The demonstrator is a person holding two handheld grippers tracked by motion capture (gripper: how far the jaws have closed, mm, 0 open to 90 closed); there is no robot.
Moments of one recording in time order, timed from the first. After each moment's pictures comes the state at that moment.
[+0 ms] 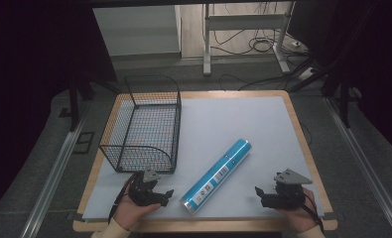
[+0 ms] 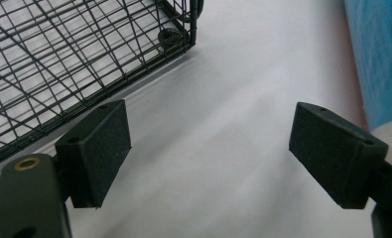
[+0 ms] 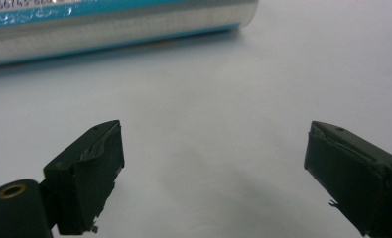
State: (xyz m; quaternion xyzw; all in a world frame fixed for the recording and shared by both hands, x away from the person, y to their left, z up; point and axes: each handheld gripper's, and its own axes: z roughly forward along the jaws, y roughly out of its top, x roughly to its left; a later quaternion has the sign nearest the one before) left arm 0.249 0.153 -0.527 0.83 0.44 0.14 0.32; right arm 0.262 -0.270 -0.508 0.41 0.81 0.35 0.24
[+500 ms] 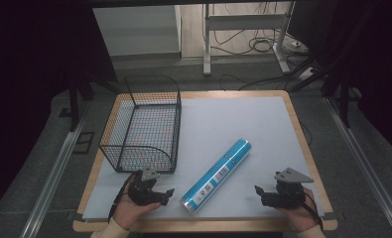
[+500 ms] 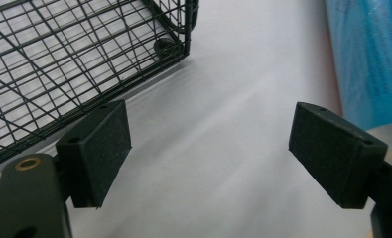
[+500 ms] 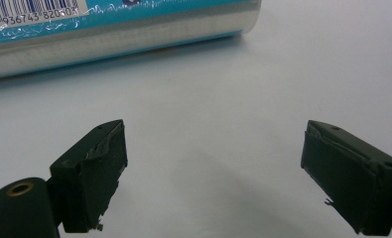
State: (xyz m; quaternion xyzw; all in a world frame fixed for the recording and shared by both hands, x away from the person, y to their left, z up) left arm 0.247 0.154 -0.518 0.82 0.45 0.13 0.33; right arm 0.262 -0.270 -0.505 0.41 0.80 0.36 0.23
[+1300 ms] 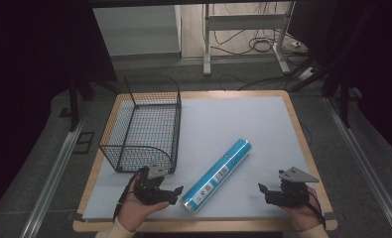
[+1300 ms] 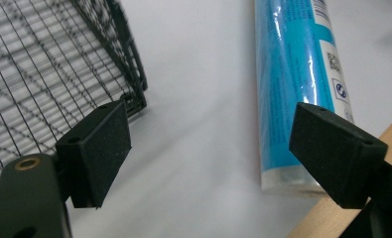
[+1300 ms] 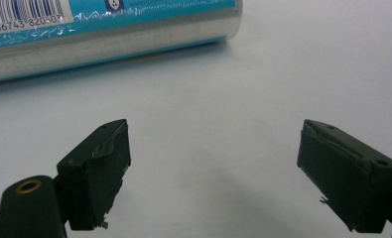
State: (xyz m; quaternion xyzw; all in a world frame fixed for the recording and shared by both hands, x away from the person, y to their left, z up) left arm 0.237 0.123 -0.472 0.82 0.43 0.14 0.35; right arm 0.265 -0.280 -0.504 0.41 0.80 0.37 0.24
